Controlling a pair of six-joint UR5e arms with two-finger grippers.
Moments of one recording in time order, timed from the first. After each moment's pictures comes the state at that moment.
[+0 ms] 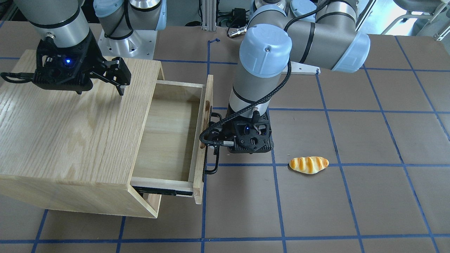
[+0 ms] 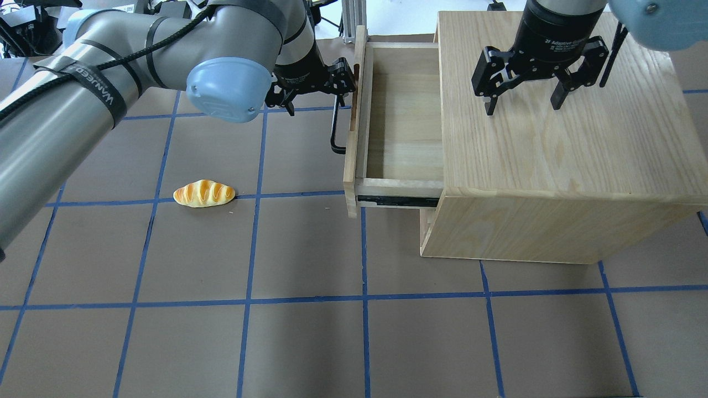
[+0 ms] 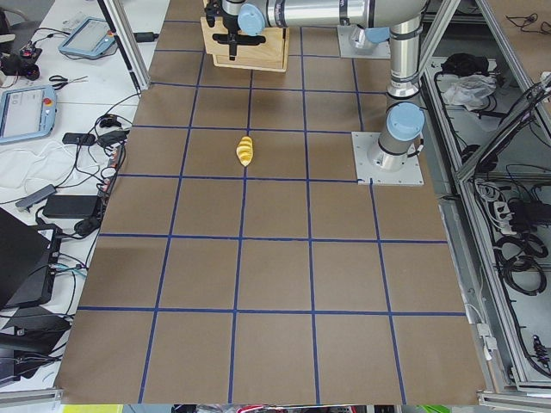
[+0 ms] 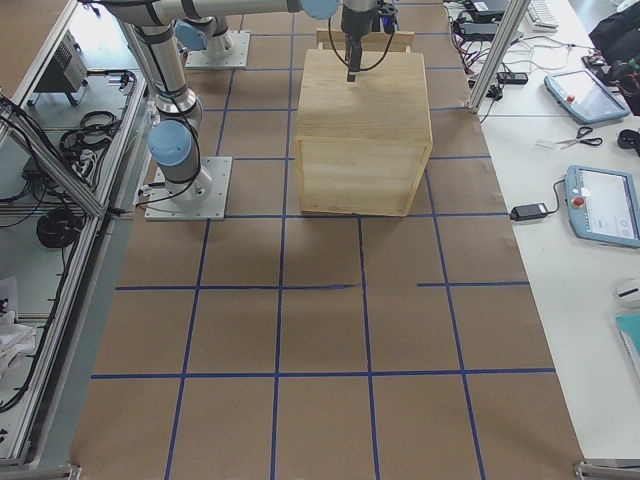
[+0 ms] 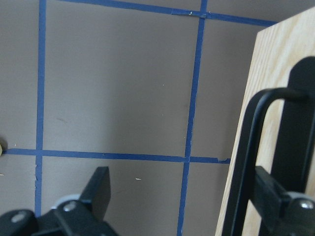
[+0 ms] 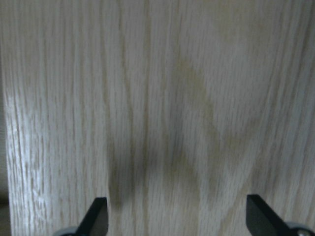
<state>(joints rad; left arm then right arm) -1.81 -1.91 -1.45 -1.19 1.52 -0.33 1.60 -1.49 1.43 -1.47 -1.61 0.02</state>
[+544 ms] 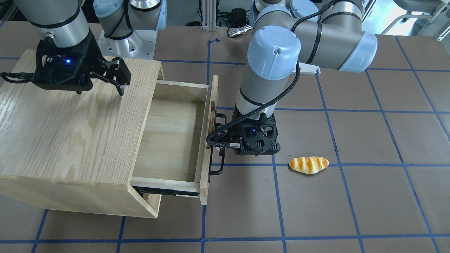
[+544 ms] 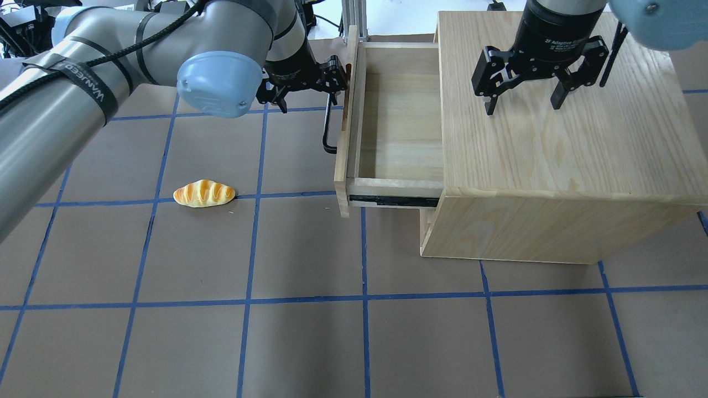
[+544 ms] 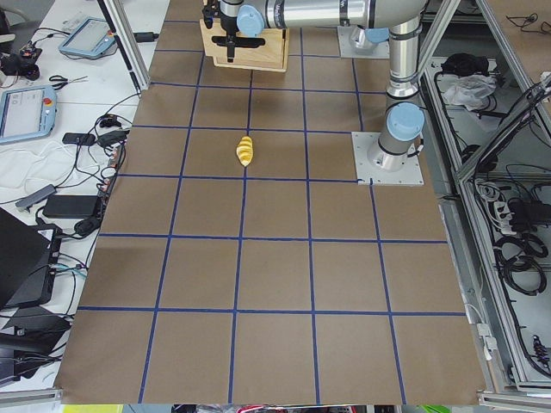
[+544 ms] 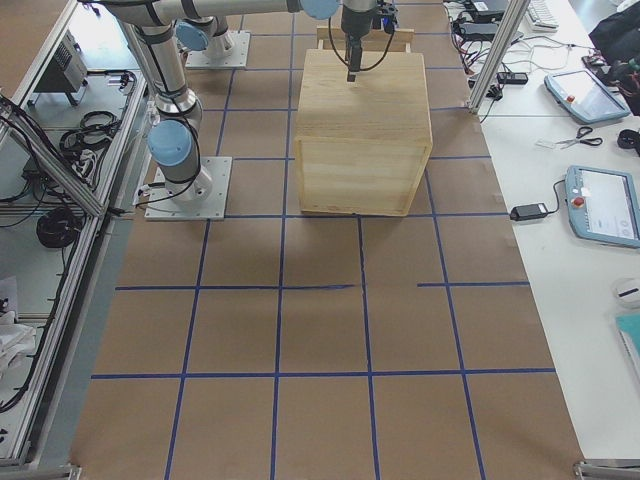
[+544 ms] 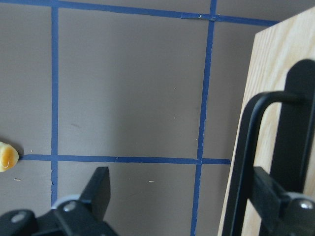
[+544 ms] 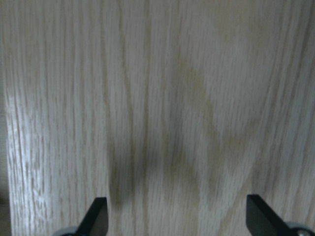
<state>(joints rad) -1.80 -1.91 -1.45 -1.20 1.52 -0.30 1.60 -1.49 1.43 -1.47 -1.61 0.02</state>
